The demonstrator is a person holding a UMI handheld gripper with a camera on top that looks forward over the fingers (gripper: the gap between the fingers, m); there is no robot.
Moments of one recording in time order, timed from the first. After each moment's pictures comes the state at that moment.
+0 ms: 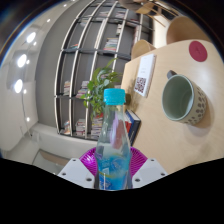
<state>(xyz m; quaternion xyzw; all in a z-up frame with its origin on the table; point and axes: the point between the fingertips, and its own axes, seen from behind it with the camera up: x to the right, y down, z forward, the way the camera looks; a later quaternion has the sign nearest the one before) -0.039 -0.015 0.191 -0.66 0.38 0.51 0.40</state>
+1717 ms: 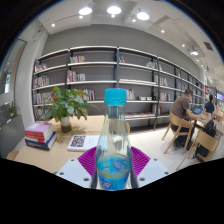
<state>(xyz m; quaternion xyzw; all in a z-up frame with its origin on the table) 0.289 0.021 0.186 -0.79 0.06 -0.06 0.61</state>
